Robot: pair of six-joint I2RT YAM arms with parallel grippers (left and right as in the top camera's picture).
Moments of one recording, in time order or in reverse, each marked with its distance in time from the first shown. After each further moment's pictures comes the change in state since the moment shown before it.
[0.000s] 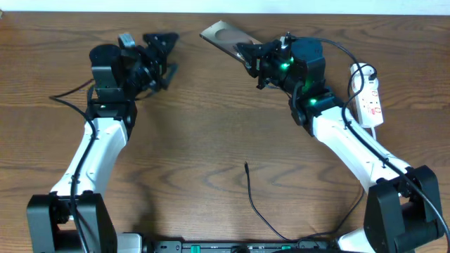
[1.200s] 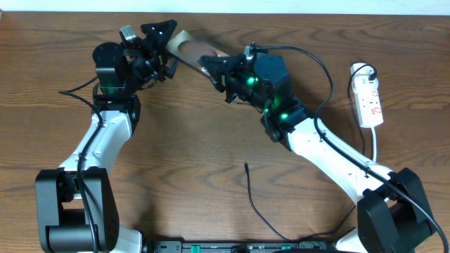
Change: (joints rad) left arm 0.000 0.114 0.001 0.267 0.031 -0.172; right arm 0.216 0.002 0.000 0.063 0.120 -0.011
